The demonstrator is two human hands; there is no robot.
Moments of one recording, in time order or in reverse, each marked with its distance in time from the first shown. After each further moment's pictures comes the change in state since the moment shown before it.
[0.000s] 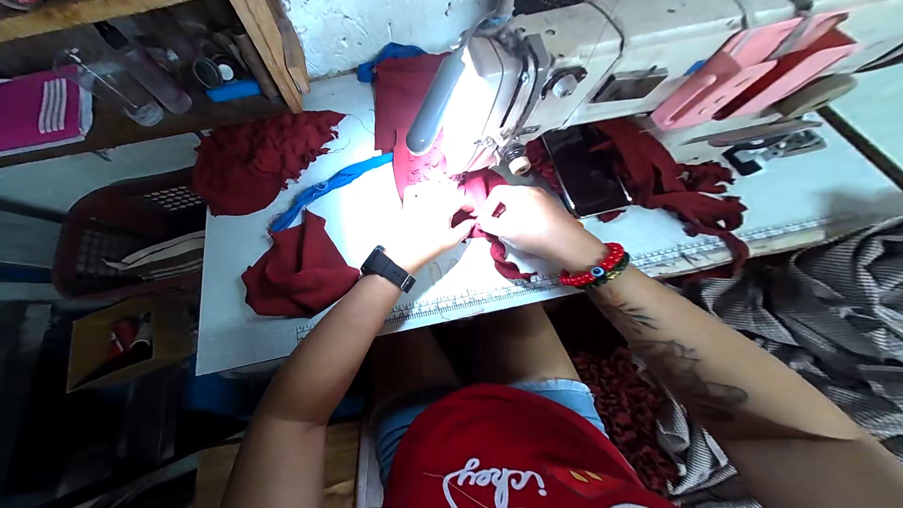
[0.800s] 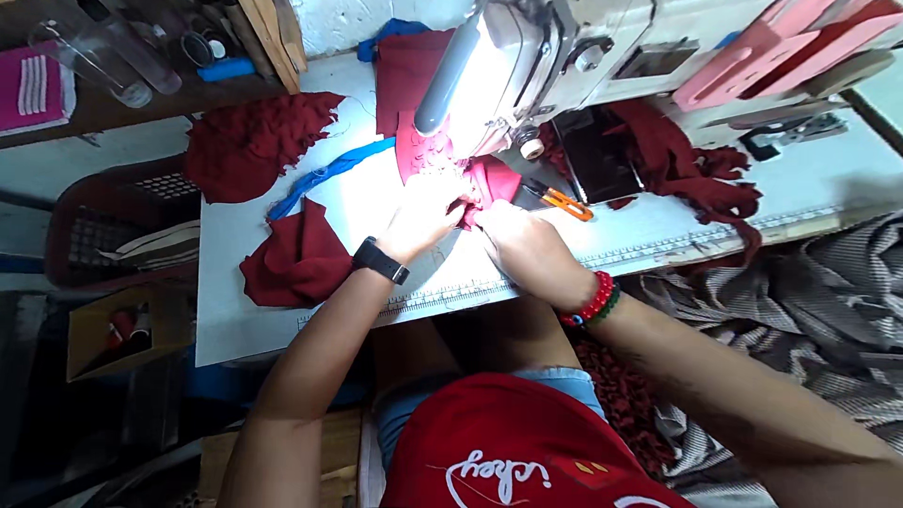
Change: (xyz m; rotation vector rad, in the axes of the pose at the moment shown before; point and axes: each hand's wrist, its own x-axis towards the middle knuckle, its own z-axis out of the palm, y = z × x) left_hand -0.008 -0.006 -0.008 -0.128 0.073 0.068; right_hand -0.032 -0.004 0.044 -0.377 0.164 -0.320
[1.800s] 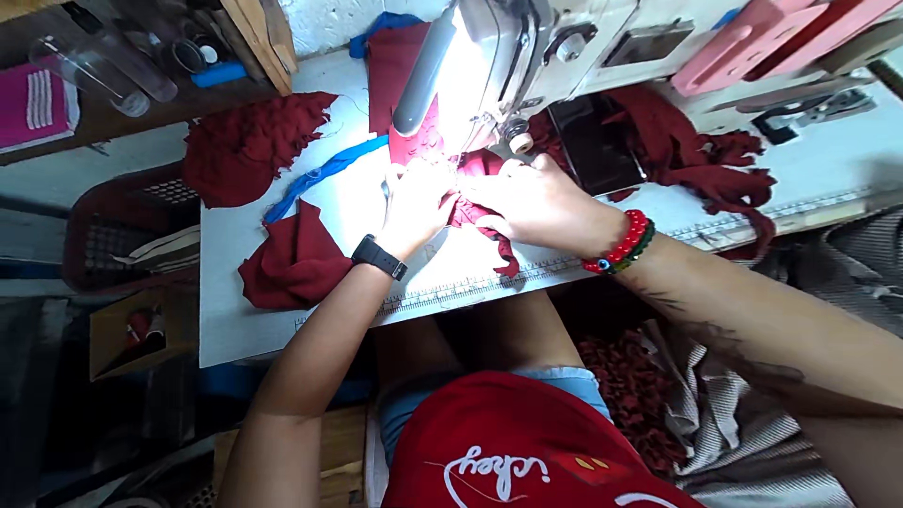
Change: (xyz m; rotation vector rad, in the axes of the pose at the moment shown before) left_hand 0.003 -0.007 0.013 0.166 0.045 -0.092; right_hand 0.036 0.045 -0.025 -0.139 -0.209 -0.208
